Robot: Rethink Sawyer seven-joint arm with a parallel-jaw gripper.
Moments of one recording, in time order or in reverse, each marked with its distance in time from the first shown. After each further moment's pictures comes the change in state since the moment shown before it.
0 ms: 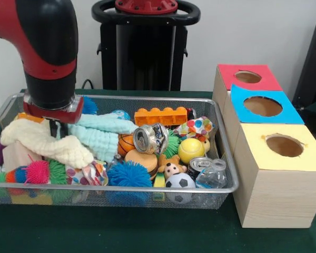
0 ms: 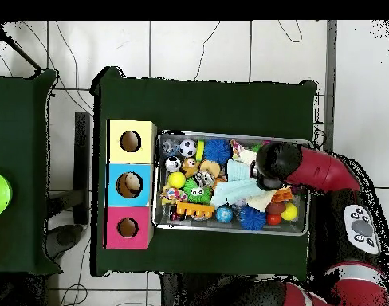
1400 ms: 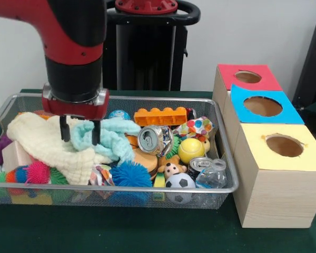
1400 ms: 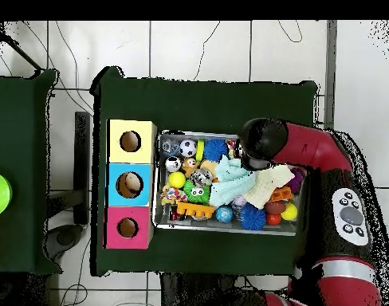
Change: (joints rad) arm 0.054 -0.074 0.086 -0.060 -0.004 0.073 0.000
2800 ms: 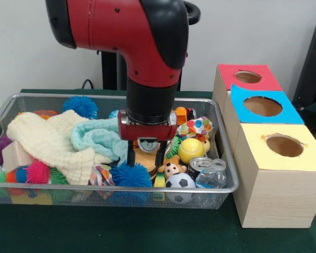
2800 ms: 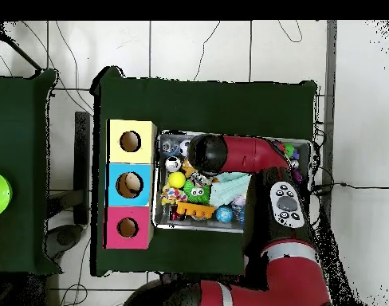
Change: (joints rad) arm 0.137 0.047 0.000 0.131 0.007 -0.289 0.000
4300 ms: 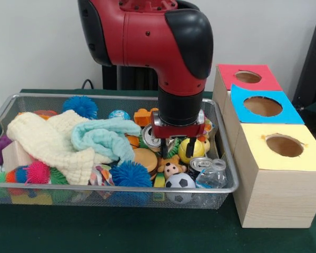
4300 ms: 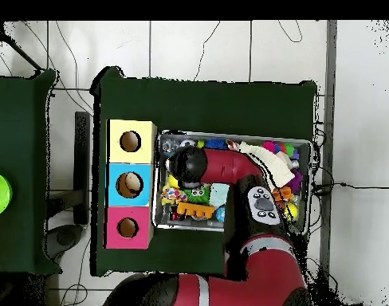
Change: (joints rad) arm 0.057 0.031 0.000 0.099 0.103 -0.009 0.000
